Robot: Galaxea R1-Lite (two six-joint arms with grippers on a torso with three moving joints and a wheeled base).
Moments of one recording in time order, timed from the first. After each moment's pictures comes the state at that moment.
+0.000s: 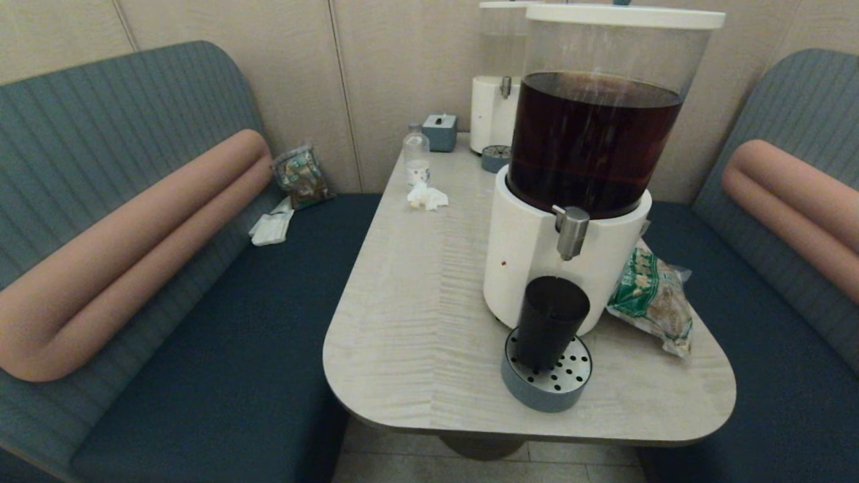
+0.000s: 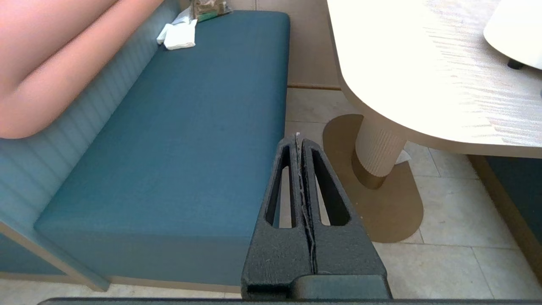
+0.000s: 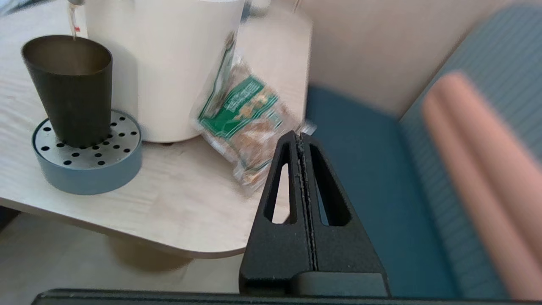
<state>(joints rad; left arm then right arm) 0.00 0.00 0.00 -0.01 -0.01 -0.04 -0.06 0.48 -0.29 -0.31 0.08 -0.28</state>
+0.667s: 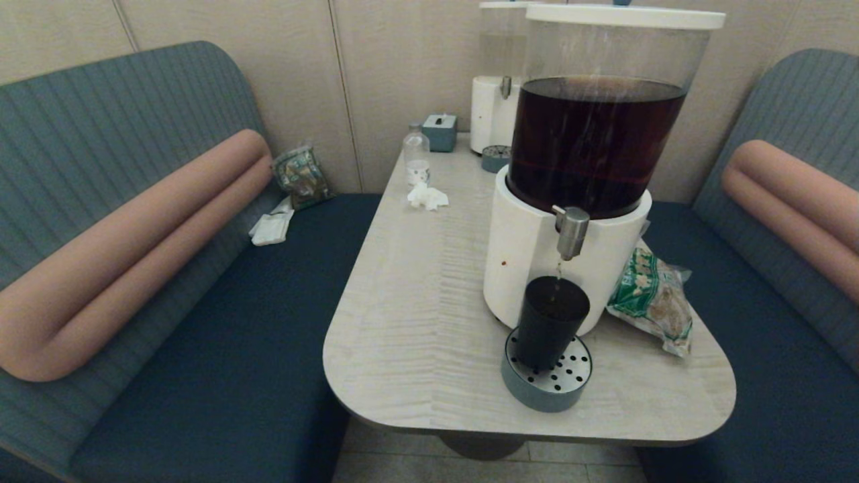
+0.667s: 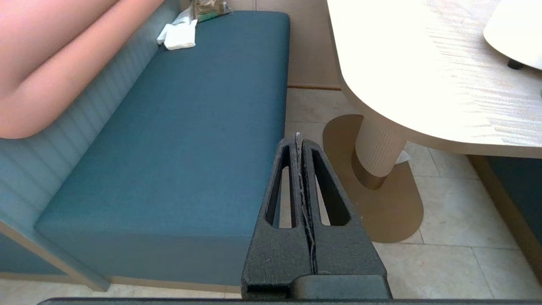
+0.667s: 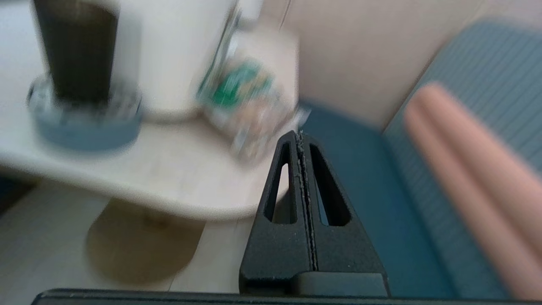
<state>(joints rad) 0.00 0.00 0.00 -0.01 -0.01 -0.04 -0.01 0.11 0.00 -0.28 0.02 -0.29</state>
